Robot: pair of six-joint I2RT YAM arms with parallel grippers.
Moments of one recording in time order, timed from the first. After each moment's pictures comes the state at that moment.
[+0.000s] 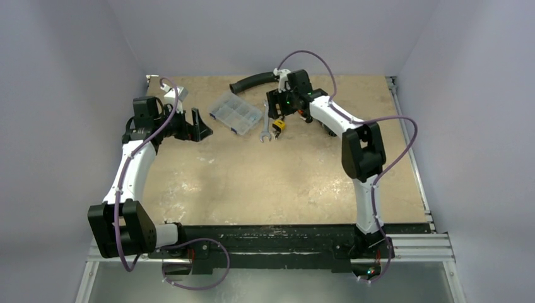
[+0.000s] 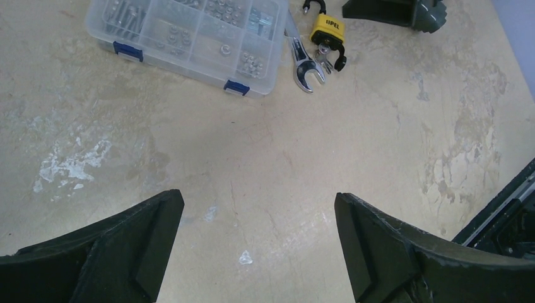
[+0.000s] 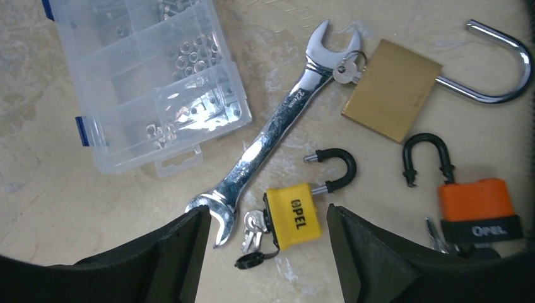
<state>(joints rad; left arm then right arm) 0.13 1.29 1.06 -0.45 0.68 0.04 0.43 2.13 1.80 -0.39 -0.21 0.05</state>
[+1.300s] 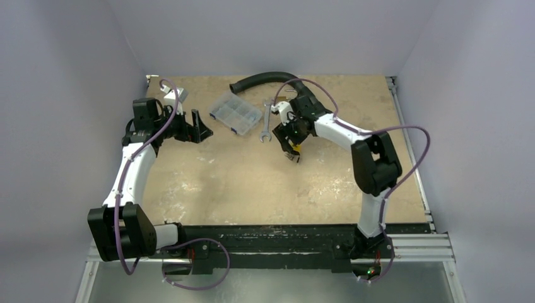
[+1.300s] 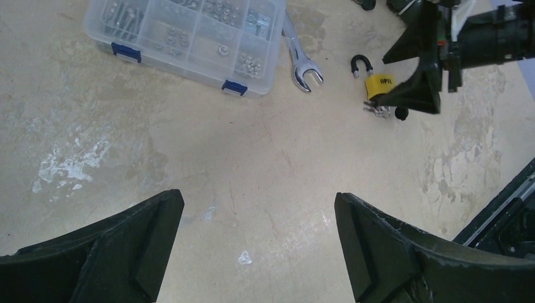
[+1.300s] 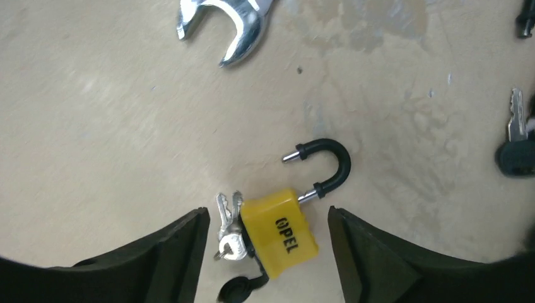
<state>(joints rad) 0.13 1.27 1.03 -0.43 0.68 0.04 0.49 2.00 1.47 -0.49 -0.16 -0.26</state>
